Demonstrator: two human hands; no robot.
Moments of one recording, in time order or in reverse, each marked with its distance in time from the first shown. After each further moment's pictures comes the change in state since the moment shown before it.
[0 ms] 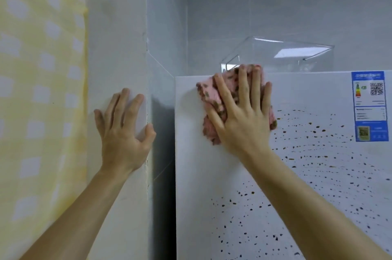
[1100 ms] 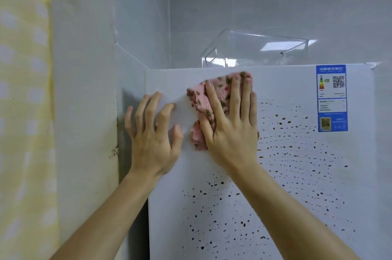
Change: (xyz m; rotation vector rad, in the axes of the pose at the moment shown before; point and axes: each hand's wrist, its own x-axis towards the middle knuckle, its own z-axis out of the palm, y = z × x) left_hand -0.020 0.124 0.031 0.005 0.076 0.142; right_hand -0.043 0.034 -0.012 -0.037 0.038 0.052
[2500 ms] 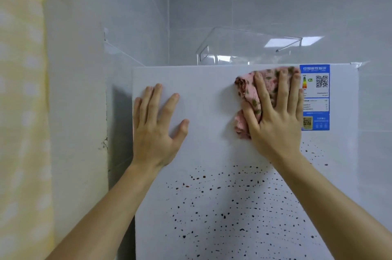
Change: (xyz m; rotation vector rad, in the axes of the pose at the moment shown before) left_hand 0.009 0.034 0.009 -0.043 0.036 0.013; right_hand 0.001 0.120 -0.022 -0.005 0.034 0.100
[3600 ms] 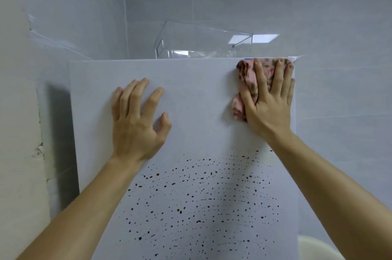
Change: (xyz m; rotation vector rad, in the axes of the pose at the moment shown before) left_hand 0.018 0.062 0.028 -0.006 0.040 0.101; right_hand 0.021 0.095 -0.026 0.070 -0.135 0.202
